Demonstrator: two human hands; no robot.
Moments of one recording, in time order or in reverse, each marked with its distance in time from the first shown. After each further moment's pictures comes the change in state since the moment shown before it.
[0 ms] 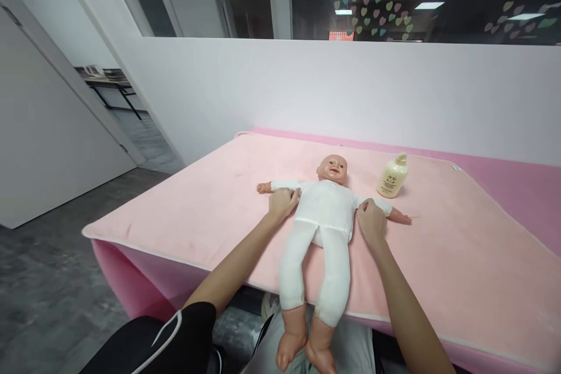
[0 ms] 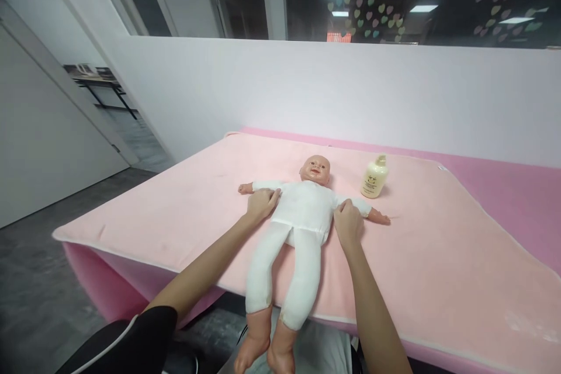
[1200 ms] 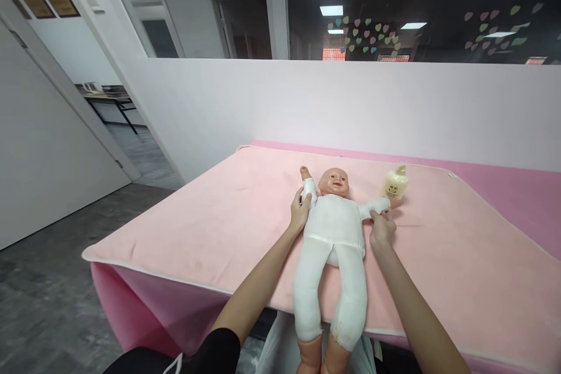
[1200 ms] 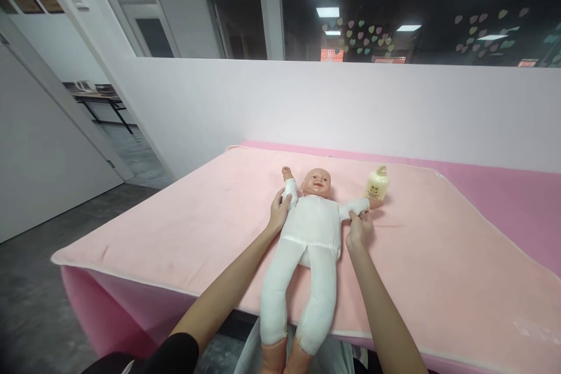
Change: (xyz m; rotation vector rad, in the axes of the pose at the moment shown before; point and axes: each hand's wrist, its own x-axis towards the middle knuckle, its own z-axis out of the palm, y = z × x) left_hand 0.012 0.023 0.031 -1.104 0.218 -0.124; right_hand 0.025 0.009 0.045 1.430 0.316 0.239
